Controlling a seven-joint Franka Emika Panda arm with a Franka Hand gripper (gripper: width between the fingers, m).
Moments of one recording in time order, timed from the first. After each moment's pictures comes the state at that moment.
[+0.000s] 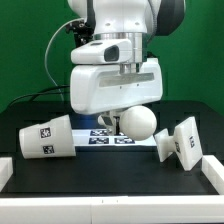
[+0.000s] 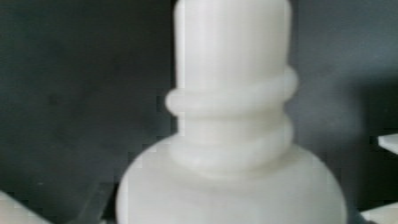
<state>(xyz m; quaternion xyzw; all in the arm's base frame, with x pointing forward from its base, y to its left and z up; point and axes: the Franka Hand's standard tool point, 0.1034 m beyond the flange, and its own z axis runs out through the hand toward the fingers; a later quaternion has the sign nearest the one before) 0.507 -0.015 0.089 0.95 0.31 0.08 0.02</state>
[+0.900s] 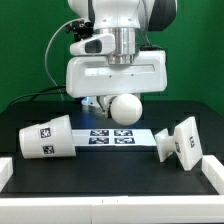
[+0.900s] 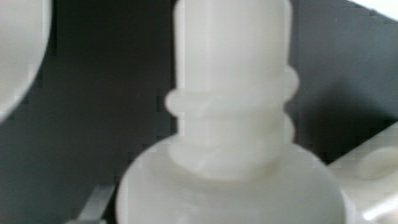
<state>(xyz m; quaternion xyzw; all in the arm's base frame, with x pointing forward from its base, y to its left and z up) 0.427 -0.010 0.066 1.00 0.08 0.05 -0.01</state>
